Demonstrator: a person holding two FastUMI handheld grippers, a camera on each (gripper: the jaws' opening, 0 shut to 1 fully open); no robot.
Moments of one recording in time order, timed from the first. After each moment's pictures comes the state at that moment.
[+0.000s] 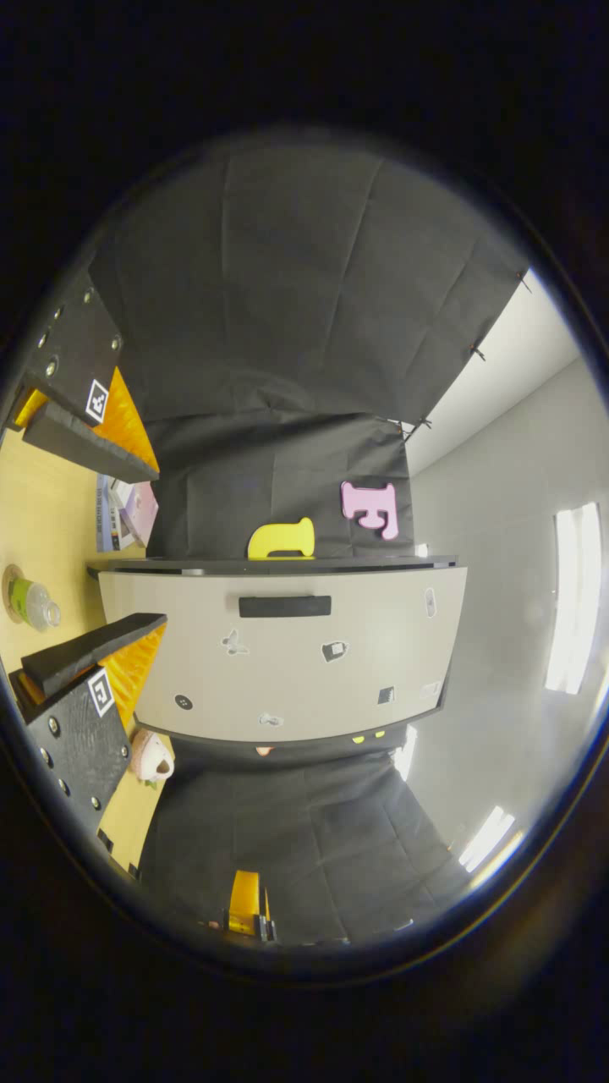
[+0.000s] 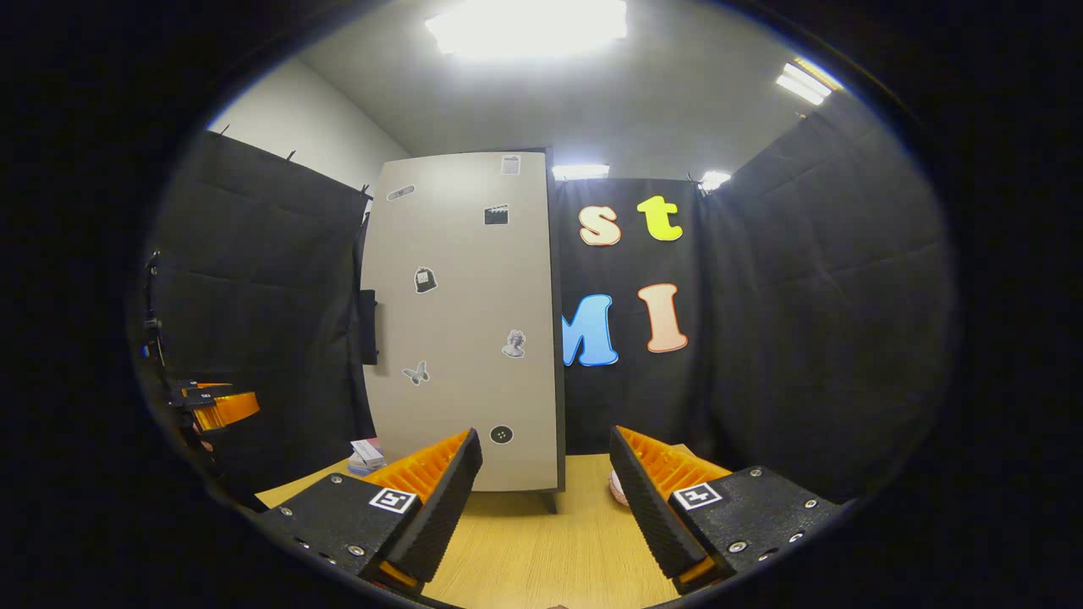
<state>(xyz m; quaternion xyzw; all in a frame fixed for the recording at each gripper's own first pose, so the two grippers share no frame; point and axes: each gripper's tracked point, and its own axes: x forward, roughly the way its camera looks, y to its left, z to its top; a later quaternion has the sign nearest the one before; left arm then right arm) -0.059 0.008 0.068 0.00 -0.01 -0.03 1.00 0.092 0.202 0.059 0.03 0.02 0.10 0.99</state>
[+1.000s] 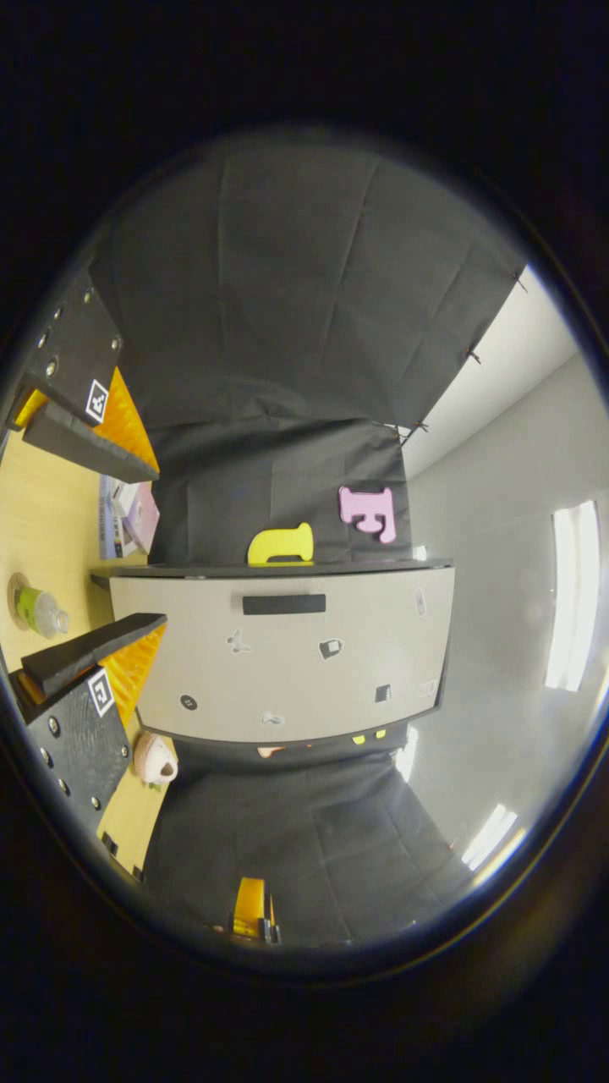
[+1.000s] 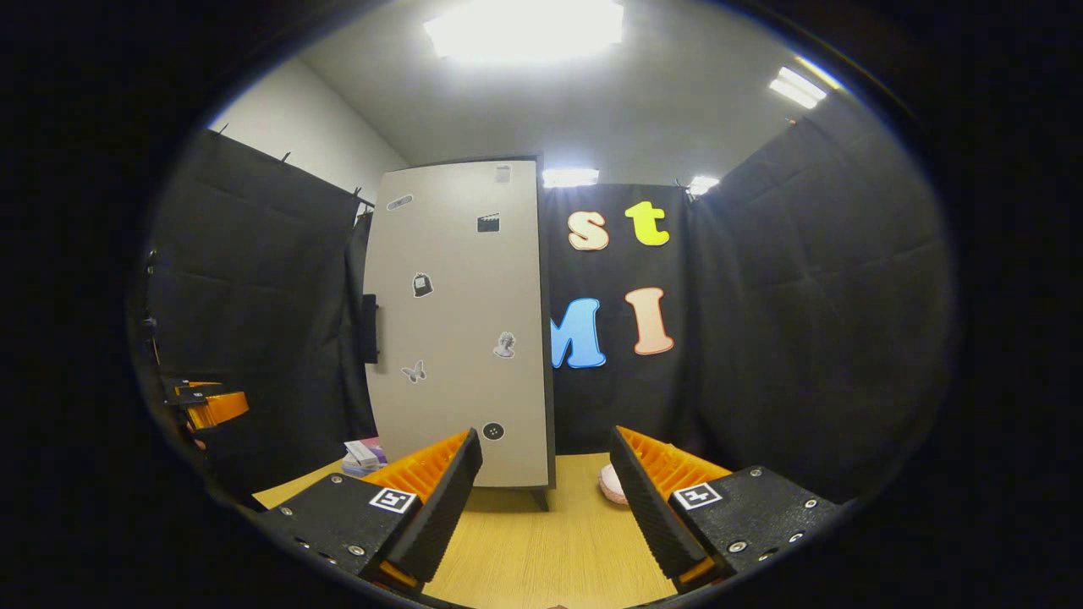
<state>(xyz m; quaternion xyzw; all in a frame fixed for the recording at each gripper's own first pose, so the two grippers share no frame) -0.081 0.015 0.070 0.01 -0.01 -0.02 1.00 0.073 0.195 0.060 0.03 0.01 0.08 1.00</state>
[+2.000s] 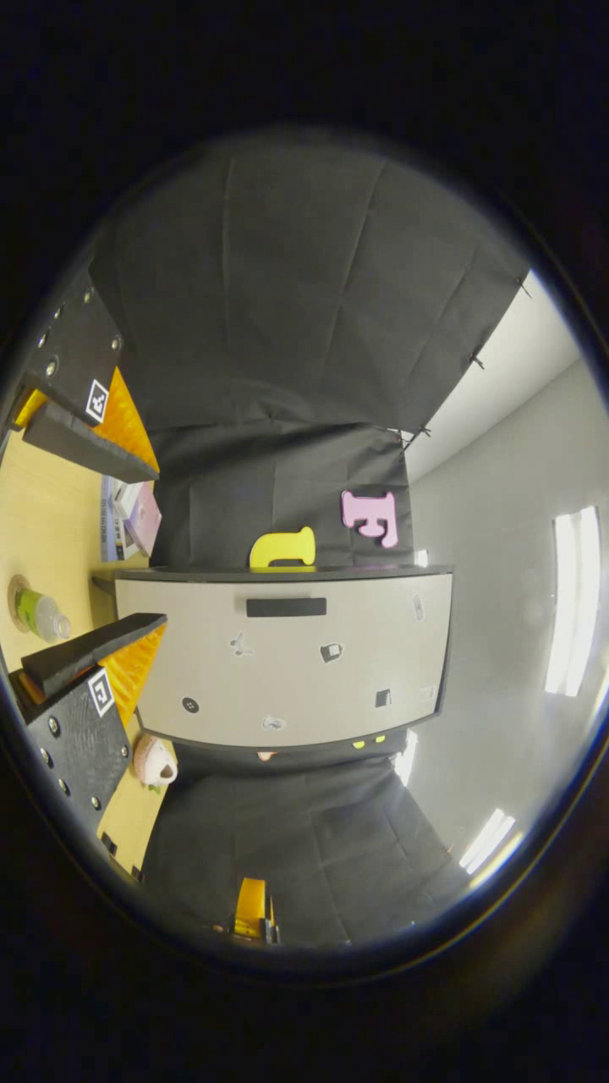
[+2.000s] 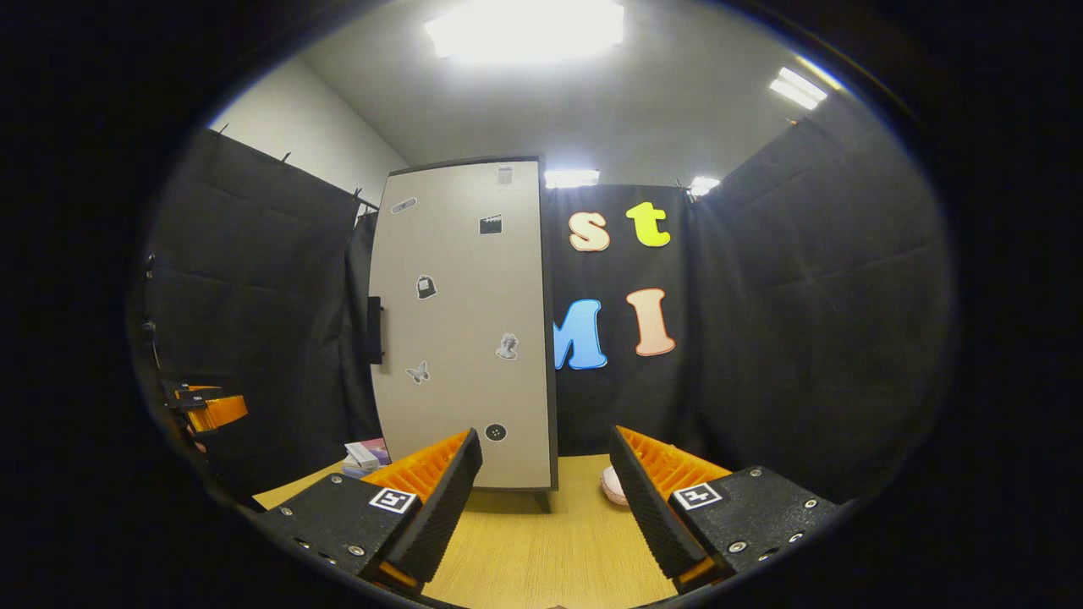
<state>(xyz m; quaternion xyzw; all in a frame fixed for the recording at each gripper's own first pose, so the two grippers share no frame) -0.073 0.025 0.066 0.00 -0.01 -0.01 1.00 0.078 0.200 0.060 0.03 0.01 0.08 1.00</state>
